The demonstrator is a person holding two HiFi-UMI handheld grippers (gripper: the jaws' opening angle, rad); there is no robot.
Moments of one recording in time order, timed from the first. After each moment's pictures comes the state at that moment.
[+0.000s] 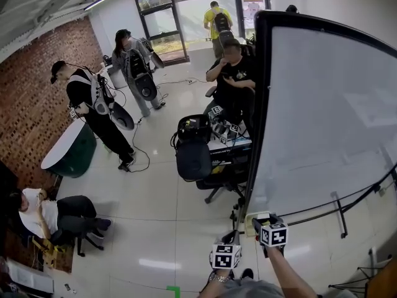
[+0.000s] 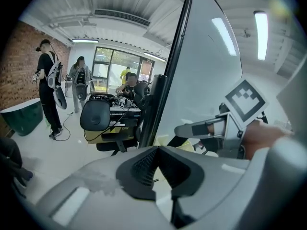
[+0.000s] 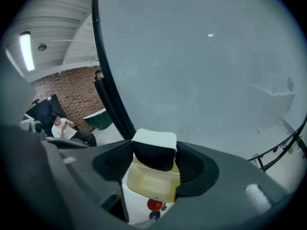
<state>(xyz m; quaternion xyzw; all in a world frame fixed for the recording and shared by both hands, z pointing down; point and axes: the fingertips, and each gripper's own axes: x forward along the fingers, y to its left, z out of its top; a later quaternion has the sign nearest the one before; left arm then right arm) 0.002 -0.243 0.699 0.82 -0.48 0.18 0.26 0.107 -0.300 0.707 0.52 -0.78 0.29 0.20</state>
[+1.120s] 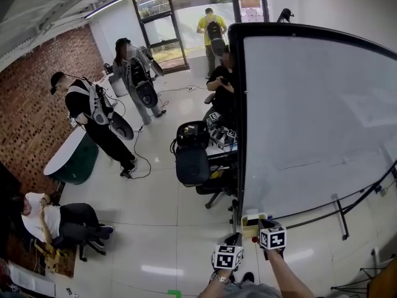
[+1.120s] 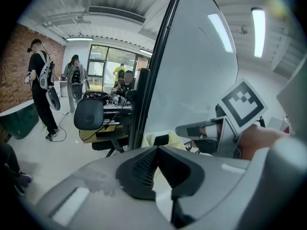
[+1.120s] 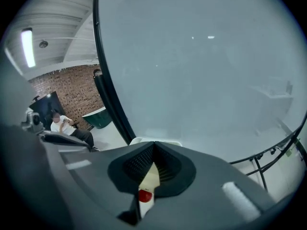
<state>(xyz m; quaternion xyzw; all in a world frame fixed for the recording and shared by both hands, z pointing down) 0.034 -0.233 0.699 0.83 -0.46 0.20 0.26 0.128 -0.287 0.713 0.52 -0.78 0.28 0.21</state>
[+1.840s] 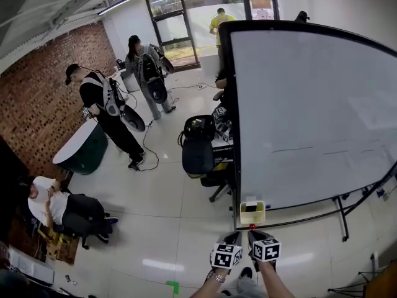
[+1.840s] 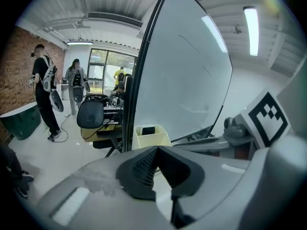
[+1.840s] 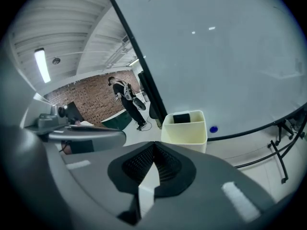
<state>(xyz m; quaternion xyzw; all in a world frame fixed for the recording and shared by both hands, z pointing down) 0.048 -0.164 0.689 0.83 -0.46 0.20 0.25 0.089 -0.172 0.709 0.45 -0.82 0.33 0.16</state>
